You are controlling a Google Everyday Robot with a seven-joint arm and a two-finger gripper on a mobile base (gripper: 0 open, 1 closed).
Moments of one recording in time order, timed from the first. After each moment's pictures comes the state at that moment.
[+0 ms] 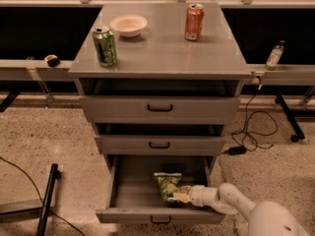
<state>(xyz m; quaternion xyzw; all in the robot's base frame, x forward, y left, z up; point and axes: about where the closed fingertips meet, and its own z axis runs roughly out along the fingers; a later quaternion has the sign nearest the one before) 0.585 -0.106 0.181 -0.33 0.78 0.39 0.36</state>
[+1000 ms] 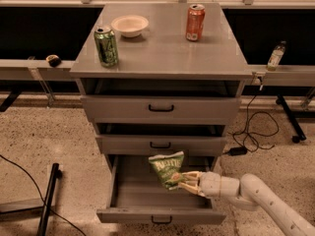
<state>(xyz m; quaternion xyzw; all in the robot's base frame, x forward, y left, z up) 0.528 -0.106 0.441 -0.47 0.58 0.38 0.55</state>
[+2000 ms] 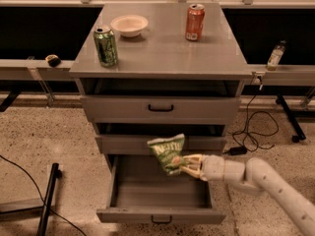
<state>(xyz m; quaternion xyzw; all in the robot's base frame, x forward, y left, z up) 0.549 -0.106 0.518 -0.50 0.55 0.33 0.58</state>
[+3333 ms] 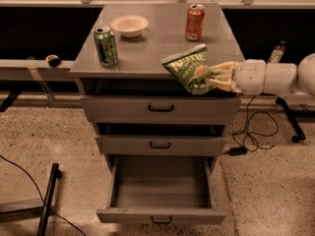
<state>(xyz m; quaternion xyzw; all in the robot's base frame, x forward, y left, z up) 0.649 -0.165 0.850 -0.57 0.53 0.19 0.60</state>
